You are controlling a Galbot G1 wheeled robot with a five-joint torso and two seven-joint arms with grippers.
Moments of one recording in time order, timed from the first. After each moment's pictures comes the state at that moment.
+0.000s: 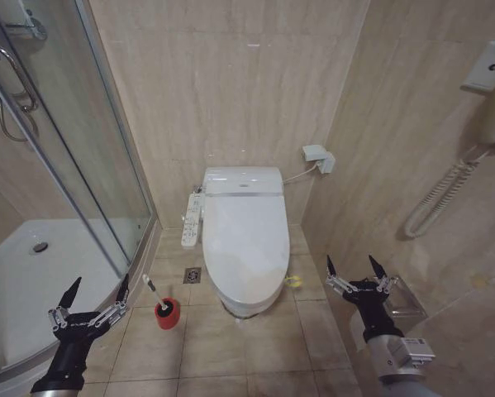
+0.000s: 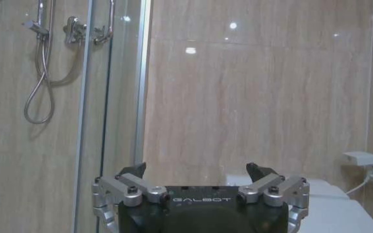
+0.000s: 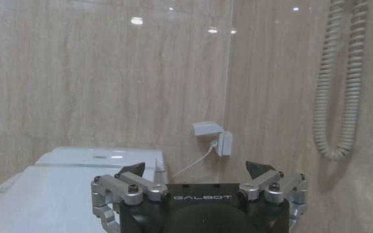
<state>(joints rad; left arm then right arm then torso) 1.89 -1.31 -0.81 -2.34 -0.44 -0.25 0.02 -1.70 1.24 0.59 2.32 0.21 0.01 0.27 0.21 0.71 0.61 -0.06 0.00</state>
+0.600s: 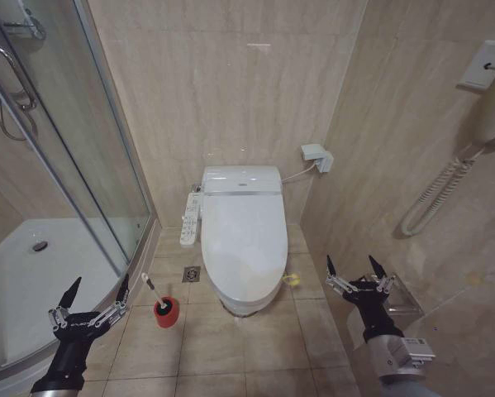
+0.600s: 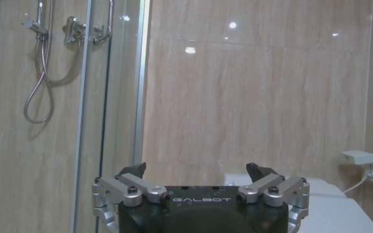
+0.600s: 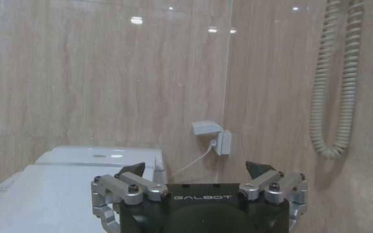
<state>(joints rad) 1.89 -1.31 -0.81 -2.34 -0.44 -0.25 0.02 -1.70 1.24 0.59 2.32 0.21 0.01 0.27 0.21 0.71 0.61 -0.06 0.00</state>
